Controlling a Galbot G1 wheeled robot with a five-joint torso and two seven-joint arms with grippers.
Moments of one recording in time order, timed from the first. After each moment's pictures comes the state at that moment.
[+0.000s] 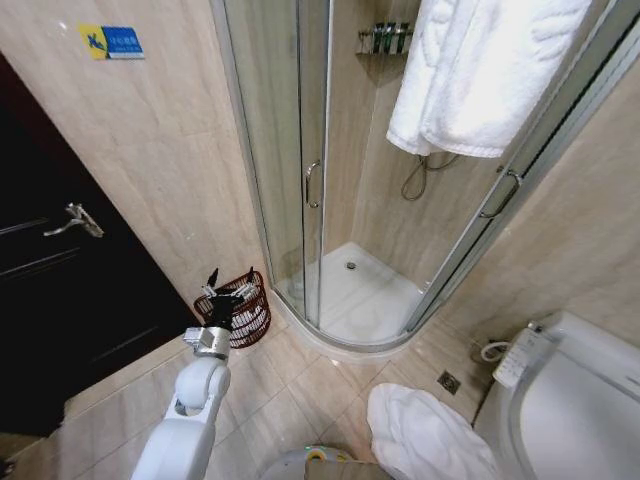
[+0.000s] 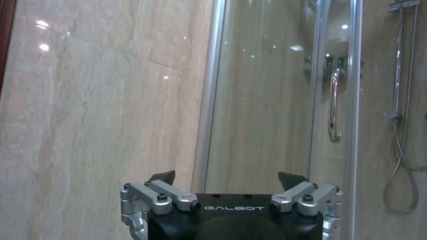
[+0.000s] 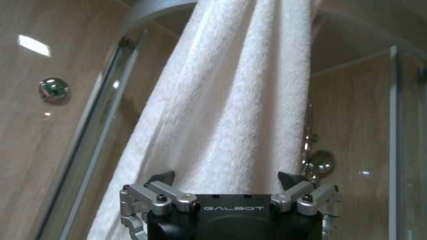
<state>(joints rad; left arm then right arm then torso) 1.38 -1.36 -0.57 -2.03 -0.29 -0.09 -0.07 -1.34 -0.65 1.65 1.45 1.86 -0.36 0.25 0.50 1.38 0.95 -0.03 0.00</state>
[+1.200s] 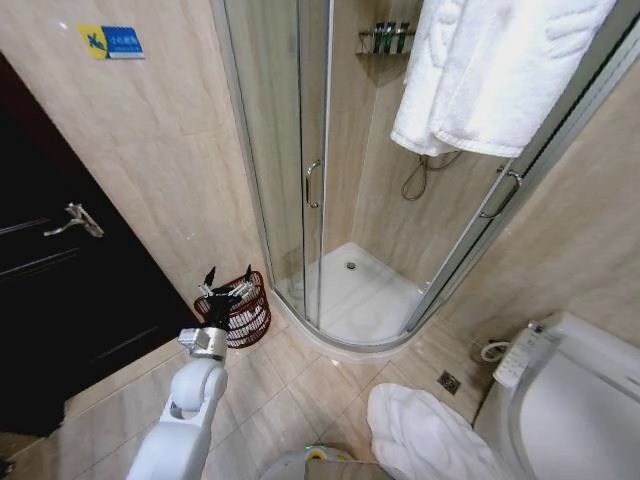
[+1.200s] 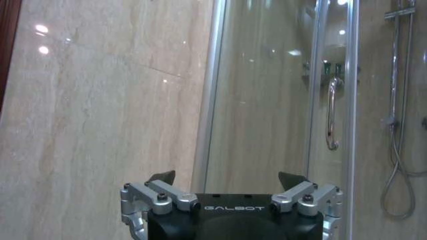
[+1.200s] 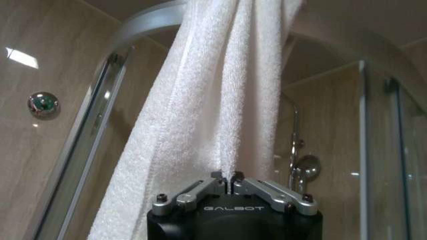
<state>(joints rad) 1.40 -1.34 -0.59 -2.07 -0.32 -0.09 -0.07 -1.26 -0.60 1.63 1.50 1.88 -0.38 0.27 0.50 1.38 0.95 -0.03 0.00</state>
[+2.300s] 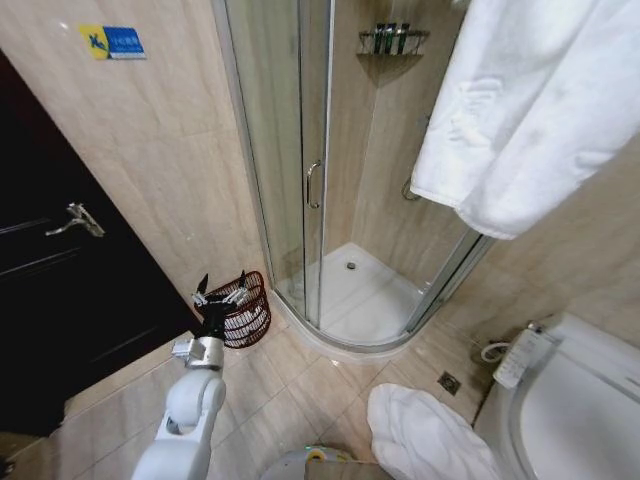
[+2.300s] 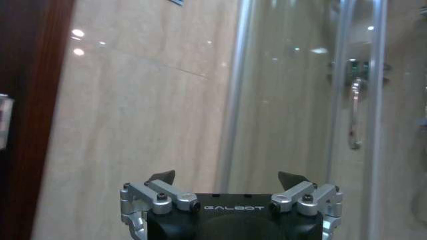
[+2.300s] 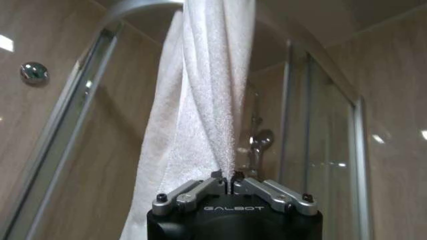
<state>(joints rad) 1.52 -1.45 -0.64 -2.13 -0.26 -0.12 -0.08 -1.13 0.14 1.60 2.14 1.57 -0.57 0.36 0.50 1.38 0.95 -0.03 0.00</state>
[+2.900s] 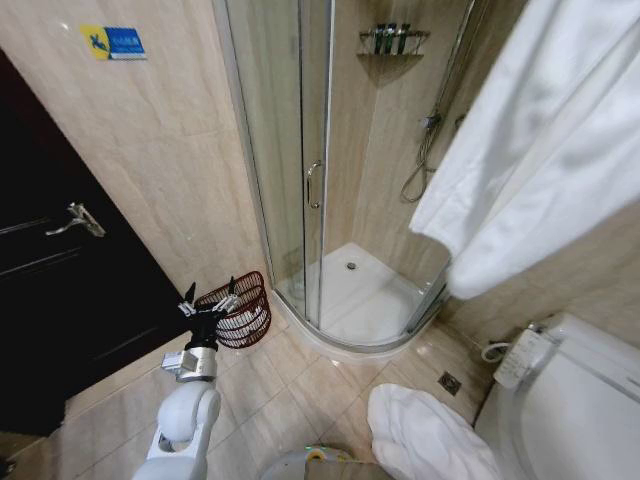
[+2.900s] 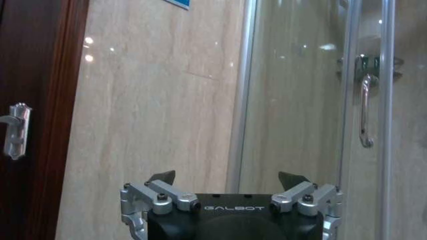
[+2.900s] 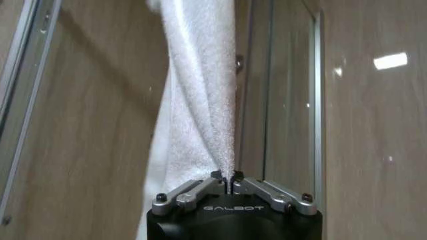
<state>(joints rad) 1.54 -1.46 -0.66 -2.14 -0.23 -0.11 -0.09 -1.51 0.83 1.60 2.46 1.16 -0.51 0.15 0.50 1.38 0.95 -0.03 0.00</state>
